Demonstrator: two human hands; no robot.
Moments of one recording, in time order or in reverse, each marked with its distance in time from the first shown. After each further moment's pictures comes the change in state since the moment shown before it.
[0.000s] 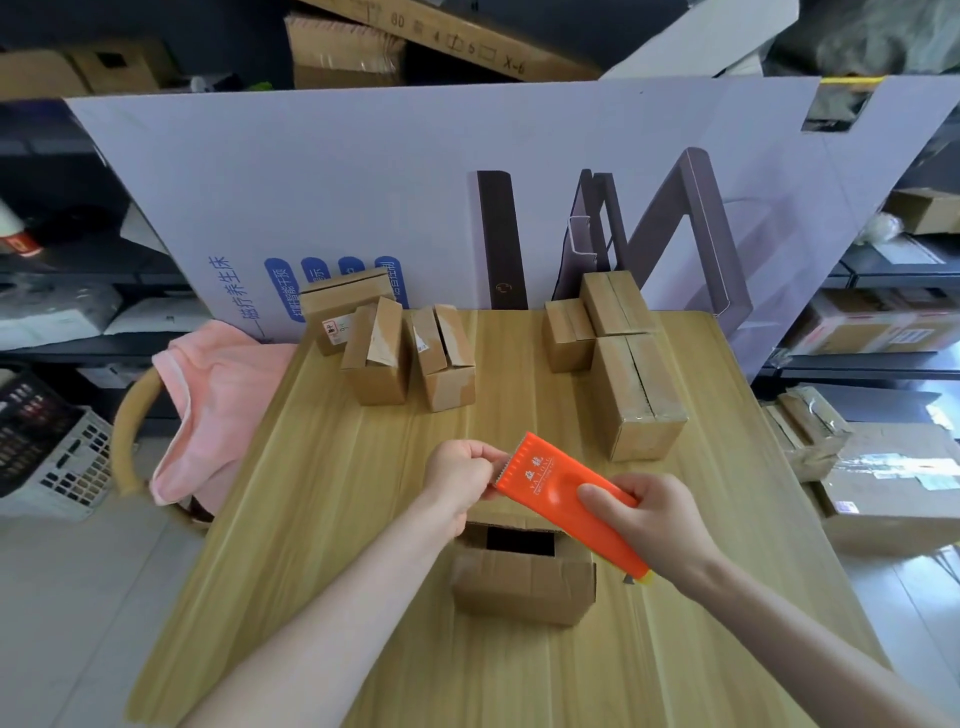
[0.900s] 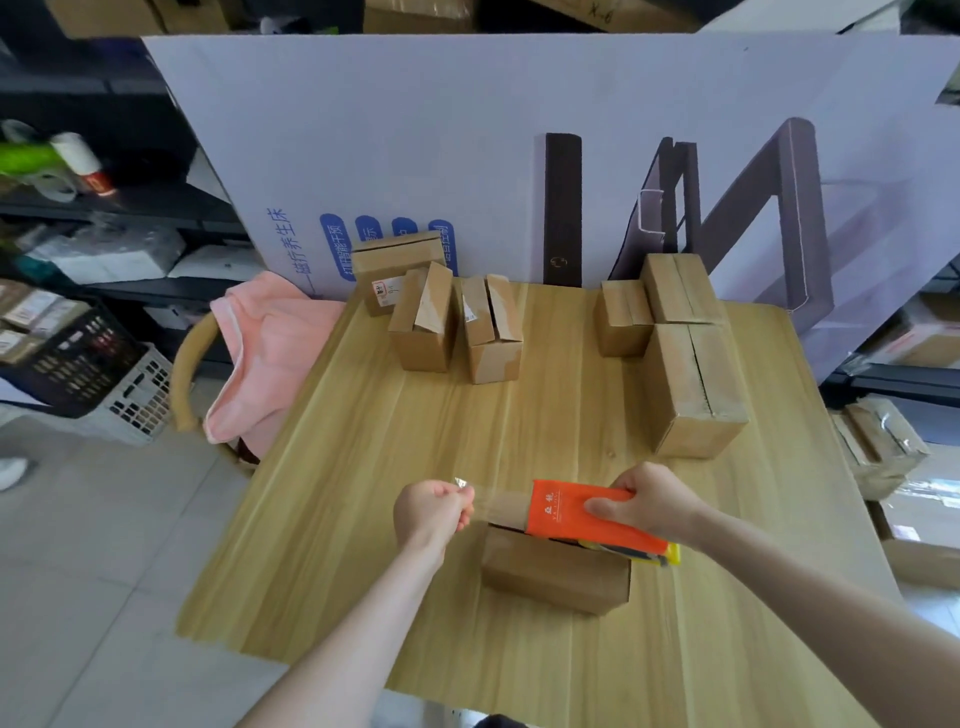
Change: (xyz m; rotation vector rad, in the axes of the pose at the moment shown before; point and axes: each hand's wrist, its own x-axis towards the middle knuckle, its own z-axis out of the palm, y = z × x) left_hand 0.017 -0.106 -0.044 -0.038 0.377 -0.182; right_hand 0.083 0.046 0.030 -0.677 -0.352 0.070
